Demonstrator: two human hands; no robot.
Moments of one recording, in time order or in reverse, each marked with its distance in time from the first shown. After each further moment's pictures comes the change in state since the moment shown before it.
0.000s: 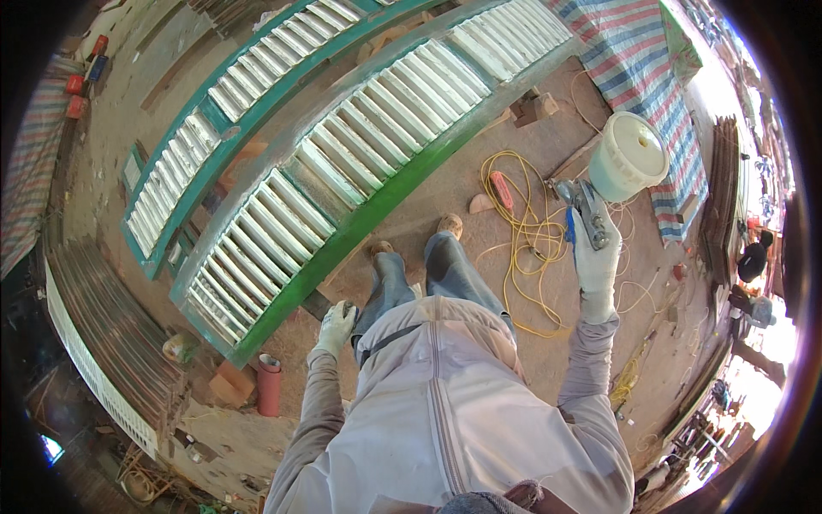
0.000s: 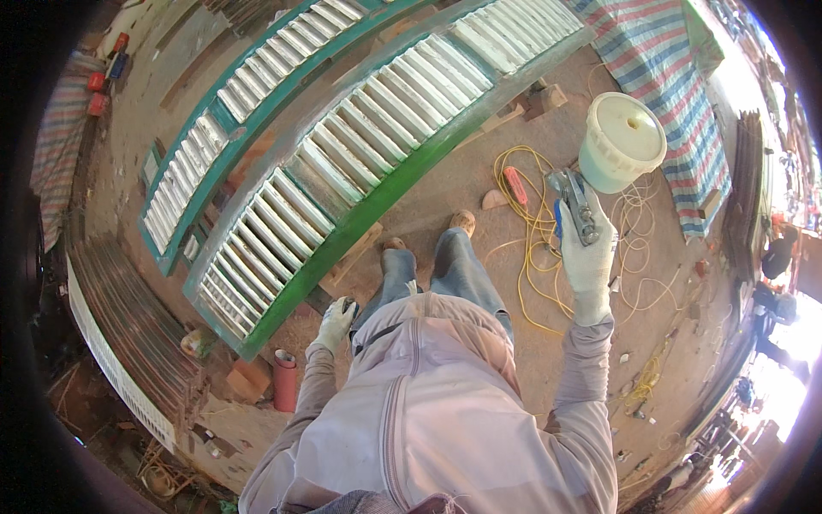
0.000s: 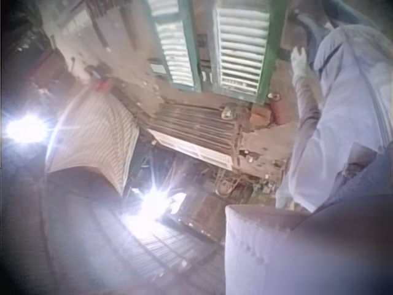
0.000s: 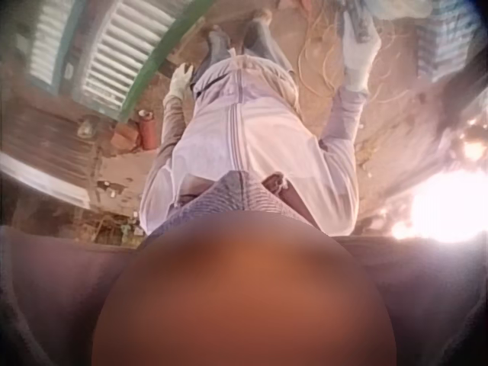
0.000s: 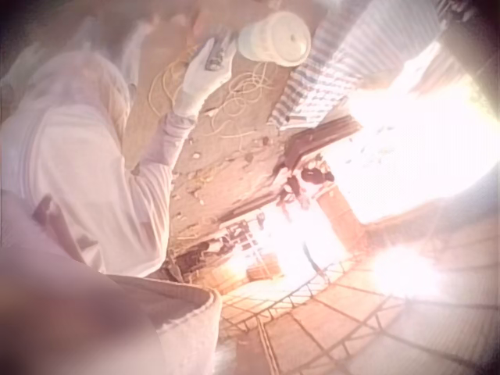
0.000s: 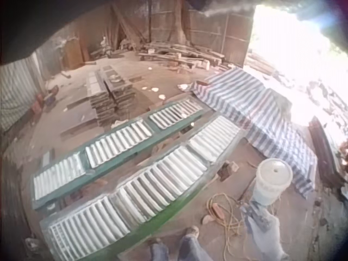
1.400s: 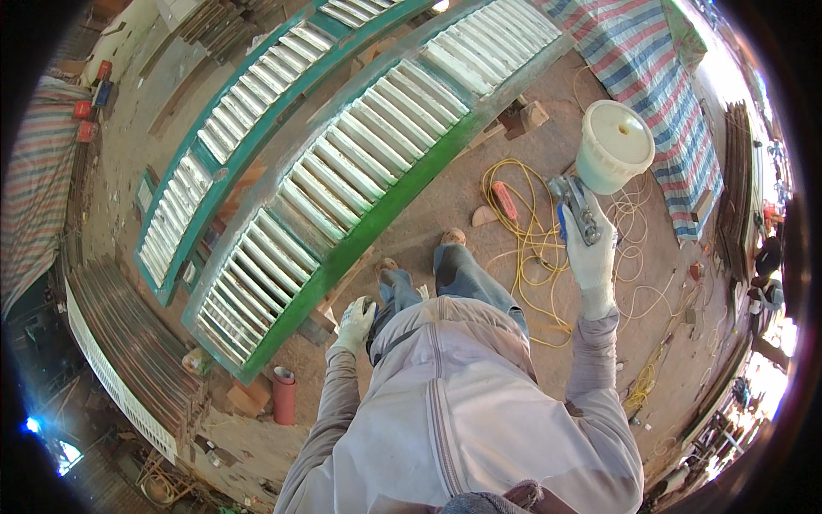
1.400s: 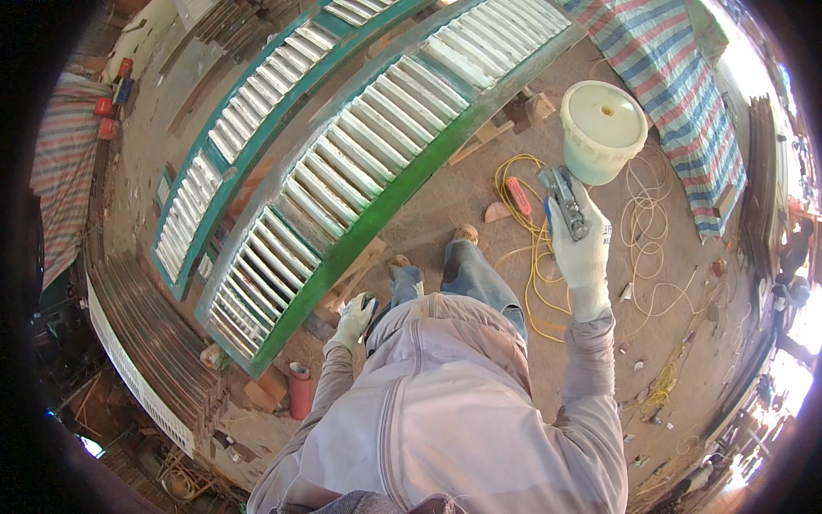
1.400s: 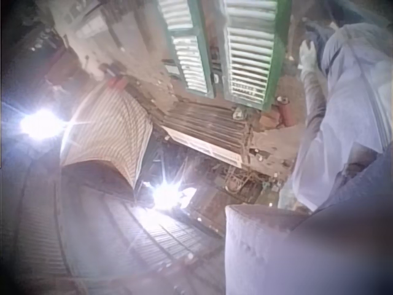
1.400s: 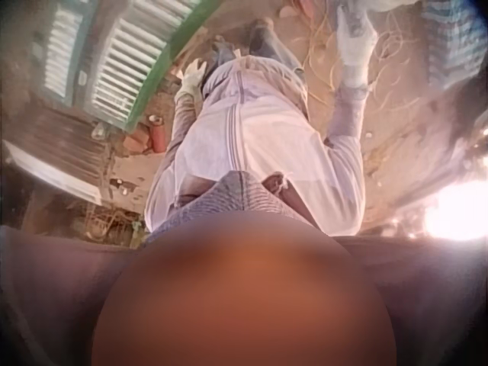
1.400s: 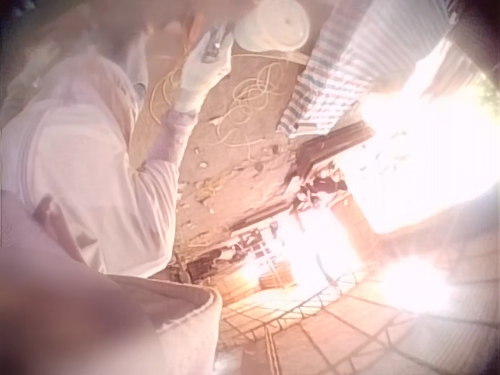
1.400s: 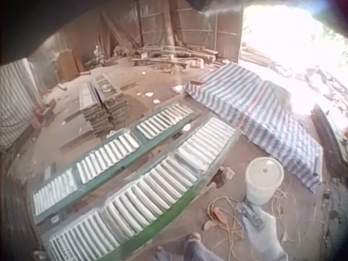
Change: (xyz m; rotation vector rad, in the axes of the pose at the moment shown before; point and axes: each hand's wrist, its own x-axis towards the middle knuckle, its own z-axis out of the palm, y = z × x) left_hand 0.056 0.101 0.032 -0.003 -0.008 0.101; right_hand 0.081 0.048 -0.036 -0.005 0.010 -0.019
